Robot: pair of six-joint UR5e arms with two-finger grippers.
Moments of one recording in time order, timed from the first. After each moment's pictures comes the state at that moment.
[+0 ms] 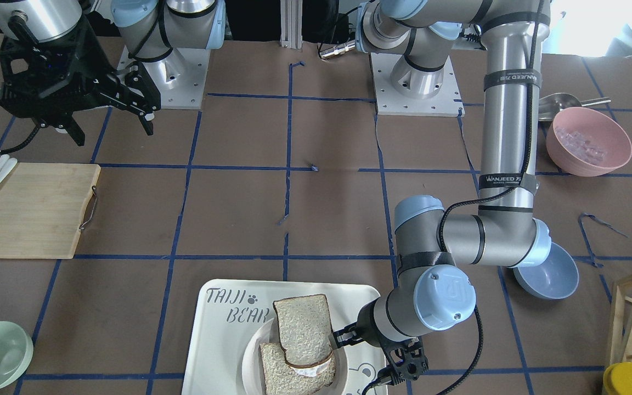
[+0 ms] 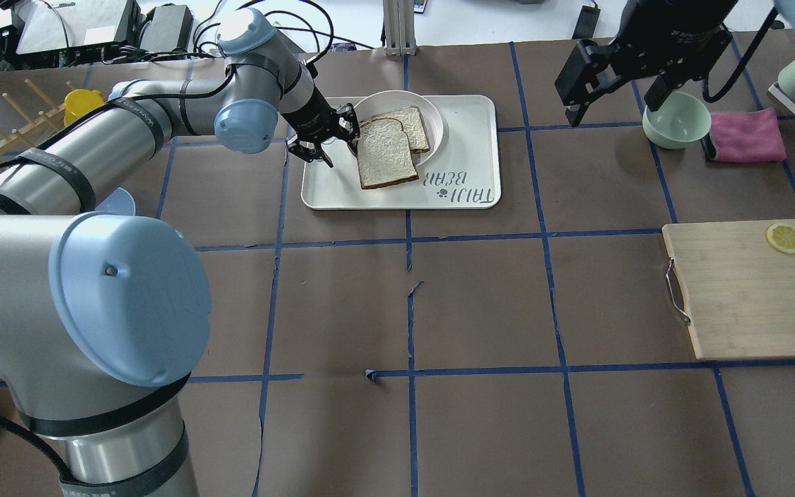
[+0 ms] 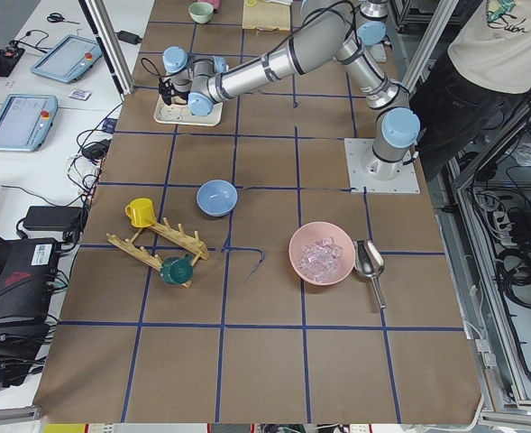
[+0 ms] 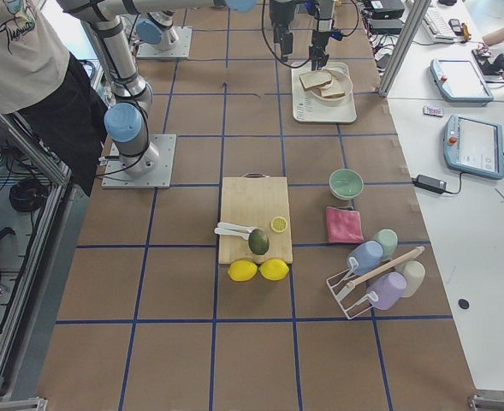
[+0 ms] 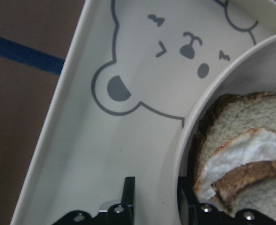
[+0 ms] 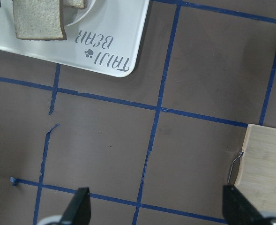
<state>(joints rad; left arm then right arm) -1.63 -2.33 -1.32 -1.04 1.29 -0.40 1.56 -1.54 1.44 -1.52 -1.53 -0.20</state>
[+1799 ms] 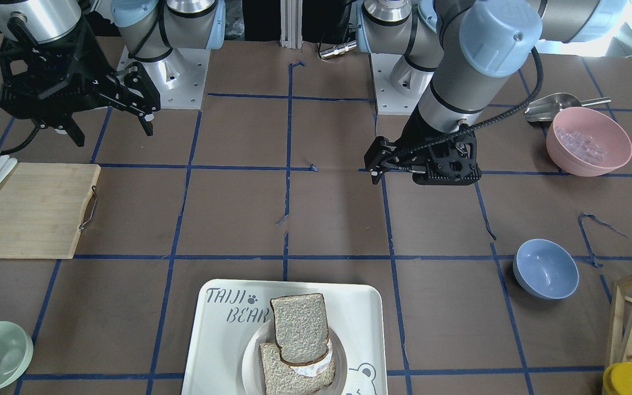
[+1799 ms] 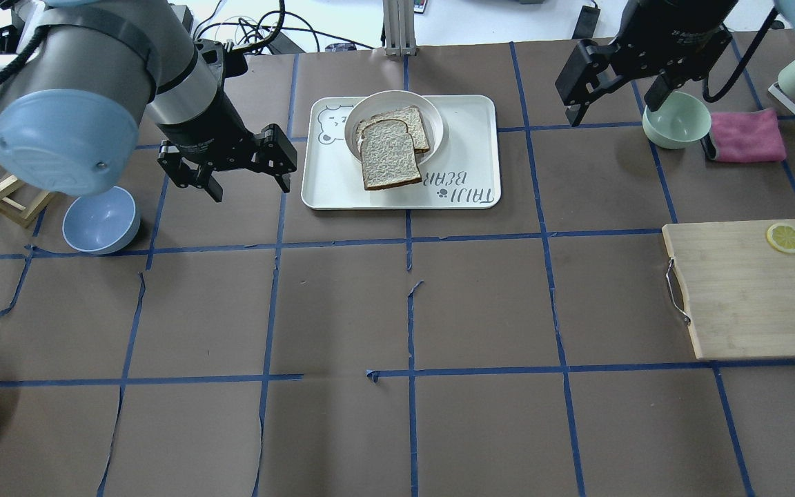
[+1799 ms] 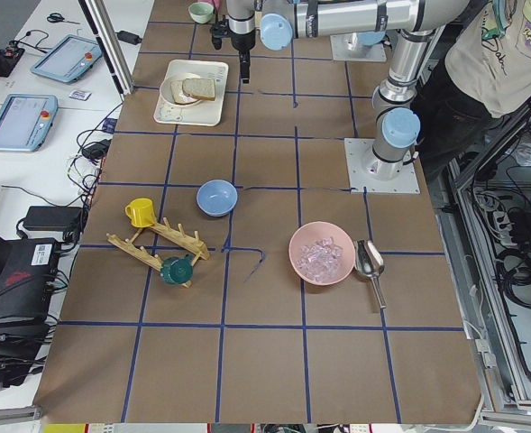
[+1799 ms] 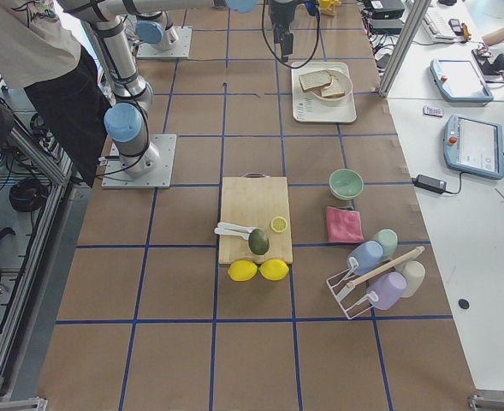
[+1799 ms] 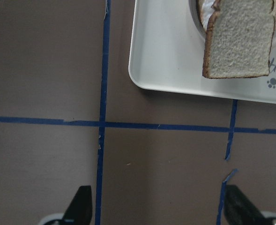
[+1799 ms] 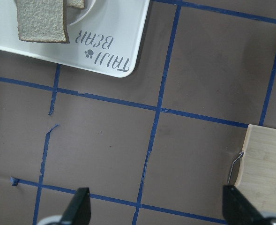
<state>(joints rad) -1.63 -1.62 -1.67 -1.46 1.49 -0.10 1.56 -1.54 1.44 -1.52 -1.52 -0.21</state>
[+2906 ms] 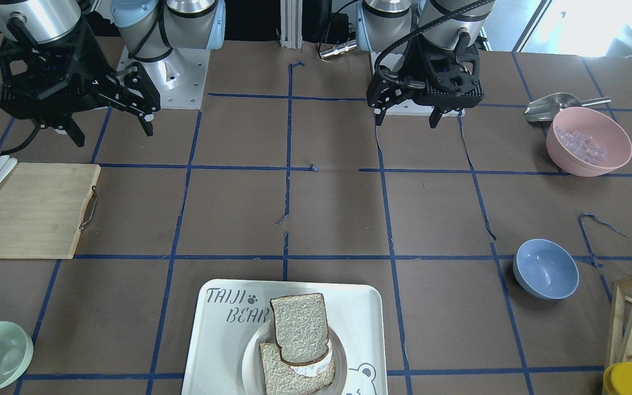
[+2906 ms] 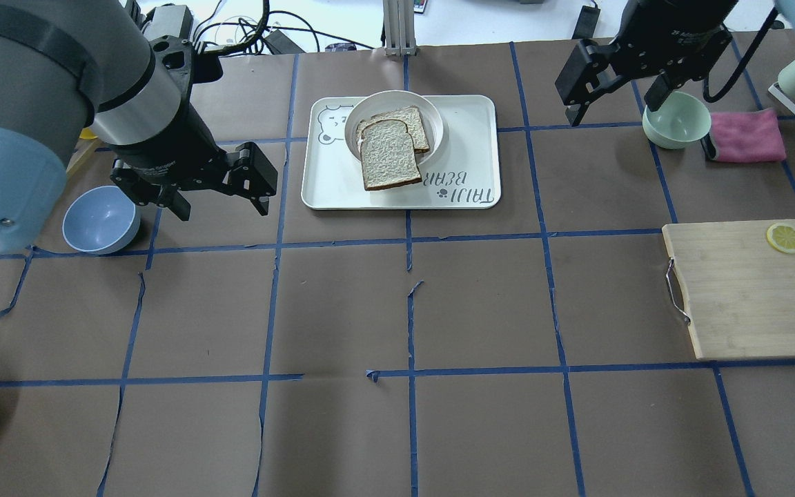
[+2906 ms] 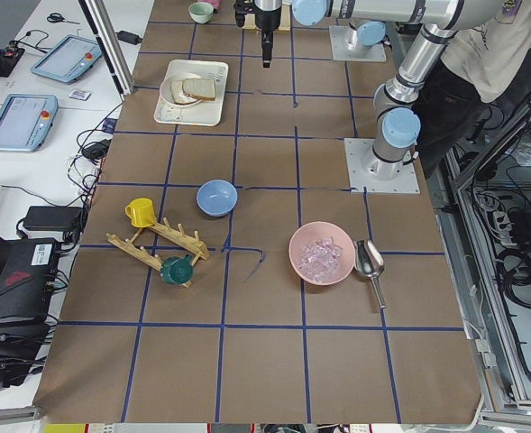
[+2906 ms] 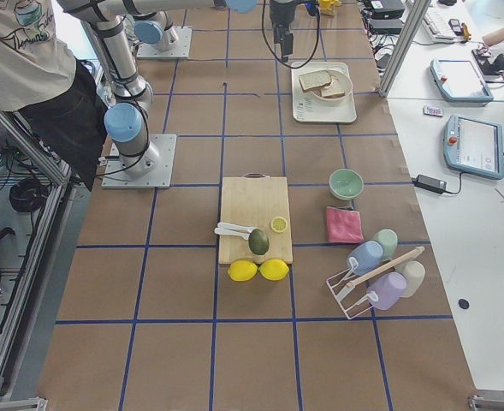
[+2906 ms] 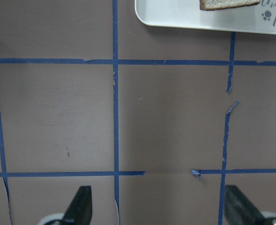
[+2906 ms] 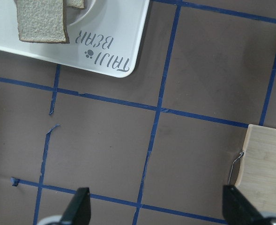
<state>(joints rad) -1.64 -1.48 -1.68 -1.52 1.56 -0.09 1.56 -1.54 1.44 -1.52 -1.52 -0.21</state>
